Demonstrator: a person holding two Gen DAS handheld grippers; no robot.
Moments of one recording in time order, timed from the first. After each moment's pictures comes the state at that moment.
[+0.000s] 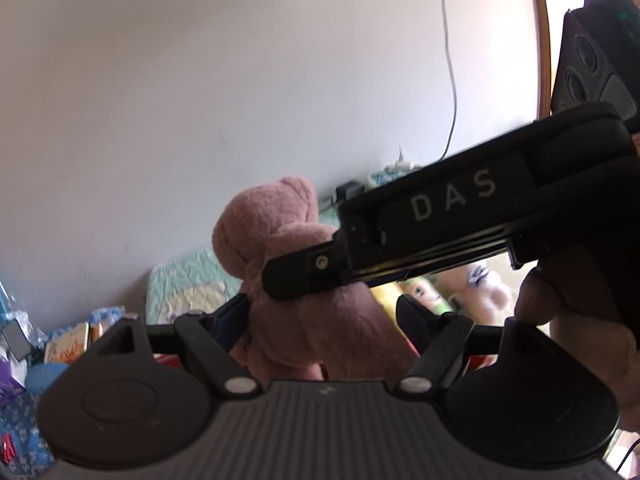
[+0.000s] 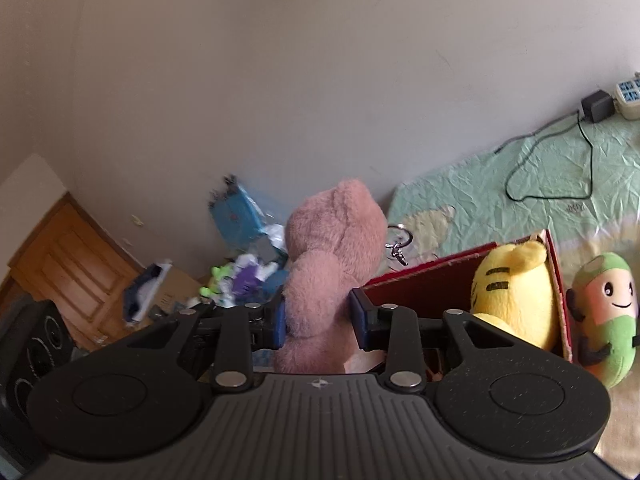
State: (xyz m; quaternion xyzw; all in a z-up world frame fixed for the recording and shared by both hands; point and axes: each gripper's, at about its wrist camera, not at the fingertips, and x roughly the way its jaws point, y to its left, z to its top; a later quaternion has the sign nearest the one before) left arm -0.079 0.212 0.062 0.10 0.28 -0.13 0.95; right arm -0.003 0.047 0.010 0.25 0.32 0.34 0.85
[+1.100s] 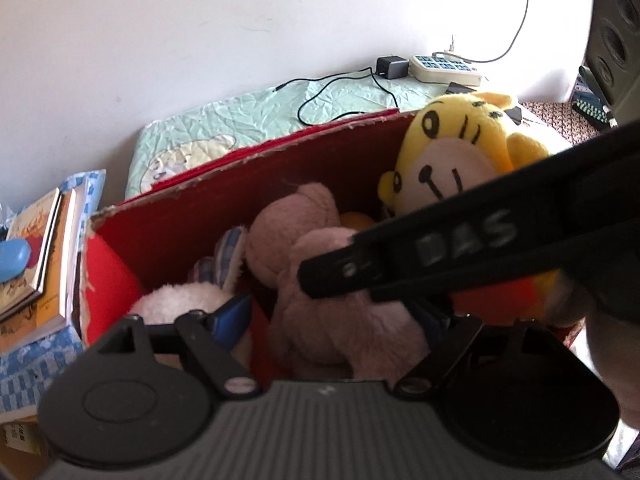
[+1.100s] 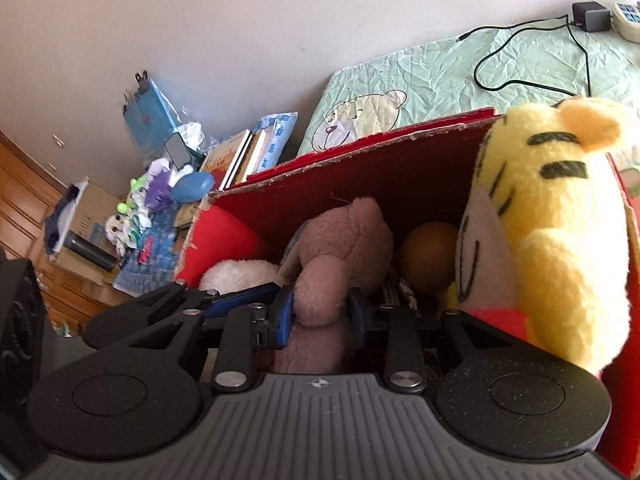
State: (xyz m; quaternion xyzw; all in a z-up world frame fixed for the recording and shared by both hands) left arm -0.038 0.279 -0.041 0.04 0.42 -0.10 0.90; right arm 0.034 0.103 -0.073 0.18 0.46 0.29 0.82
